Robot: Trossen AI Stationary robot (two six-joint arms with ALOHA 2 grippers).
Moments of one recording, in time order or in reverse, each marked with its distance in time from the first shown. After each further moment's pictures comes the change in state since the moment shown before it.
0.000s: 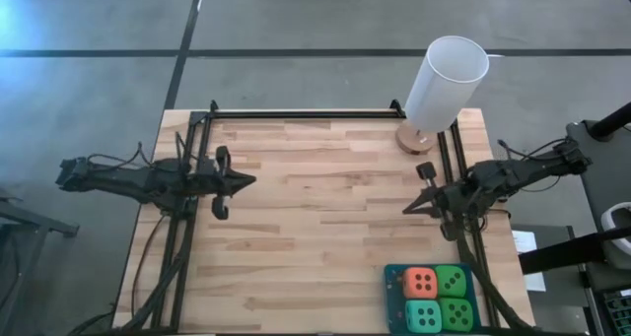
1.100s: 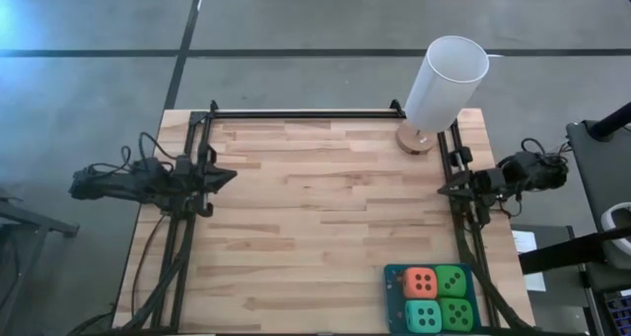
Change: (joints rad) left arm 0.000 -0.330 -0.112 -0.012 0.000 0.102; right arm 0.000 -0.567 -0.164 -0.108 0.083 0.052
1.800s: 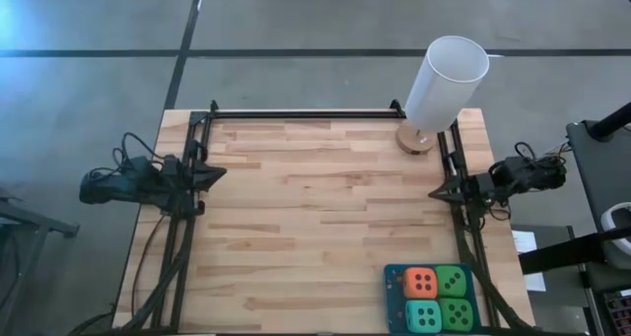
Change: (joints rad) left arm 0.000 -0.168 0.000 -0.103 0.001 0.063; right arm 0.001 -0.007 -0.065 -0.004 0.019 -0.006
